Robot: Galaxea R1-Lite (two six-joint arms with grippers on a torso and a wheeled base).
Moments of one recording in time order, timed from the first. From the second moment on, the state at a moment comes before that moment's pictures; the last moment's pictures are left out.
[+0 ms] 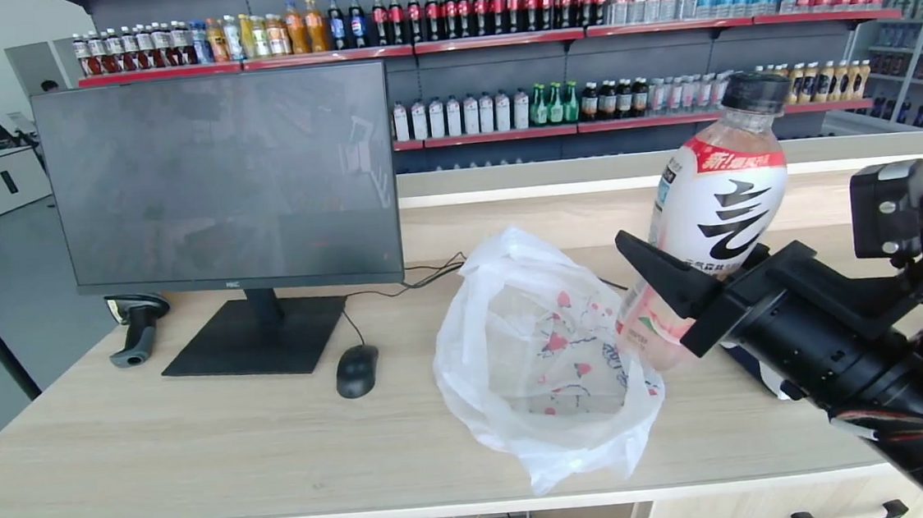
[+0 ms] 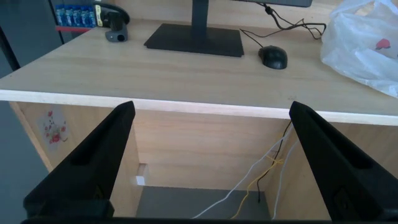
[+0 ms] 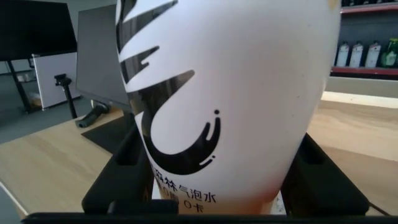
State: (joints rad) left arm 0.00 0.00 0.00 0.00 0.00 0.01; right arm 0.63 1.63 -0.40 -1.57 -0.06 0.02
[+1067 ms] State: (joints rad) left arm 0.00 0.00 0.00 0.00 0.00 0.01; right arm 0.53 1.91 -0.60 -1.57 0.00 0.01
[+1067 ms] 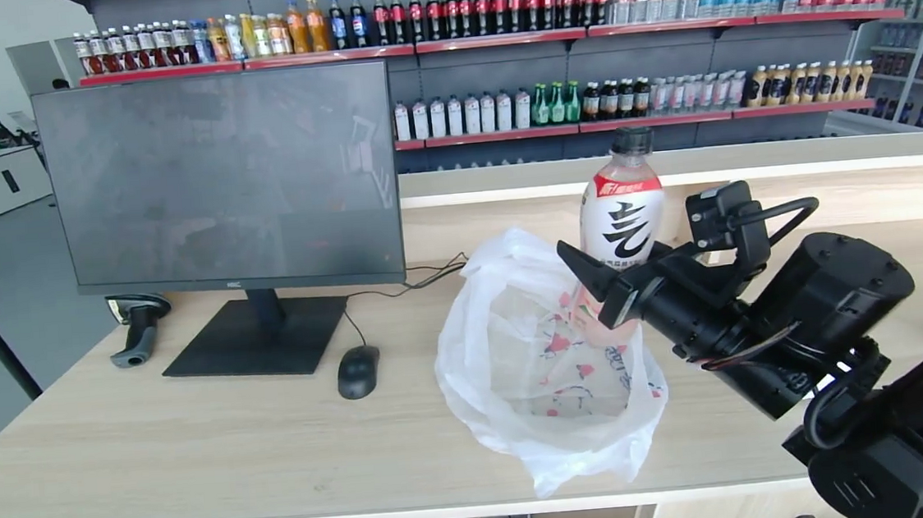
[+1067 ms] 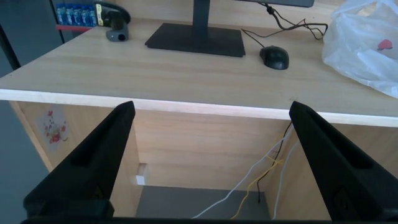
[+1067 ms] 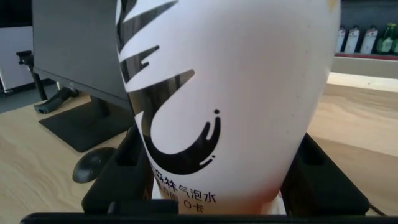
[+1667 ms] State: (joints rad) left arm 0.00 0.00 0.00 0.00 0.00 0.01; right arm 0.44 1.91 -0.58 -1.57 0.06 0.01
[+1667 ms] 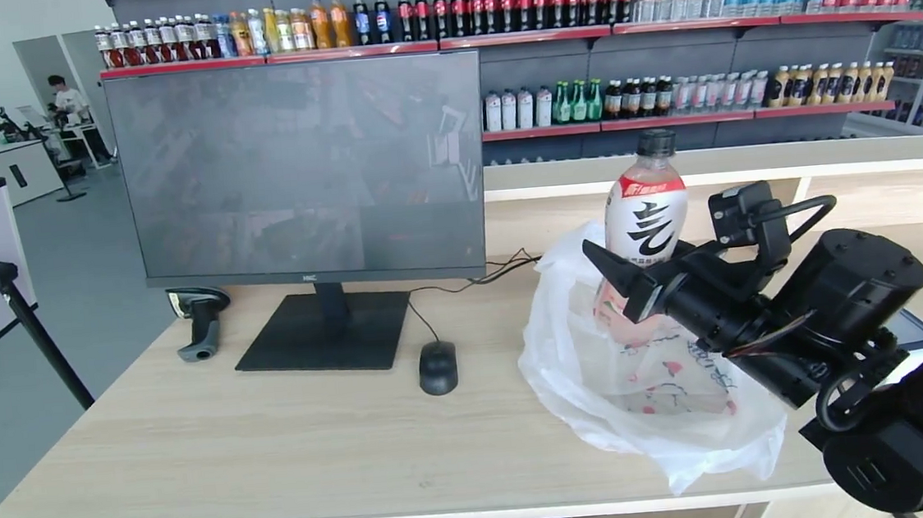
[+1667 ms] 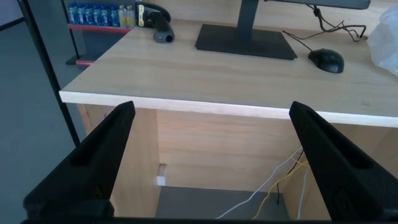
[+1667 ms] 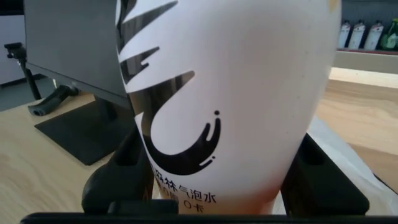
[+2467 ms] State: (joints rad) left arm 0.00 0.00 0.00 0.00 0.00 0.01; right arm 0.35 2.12 -0.73 -1.57 0.07 0.03
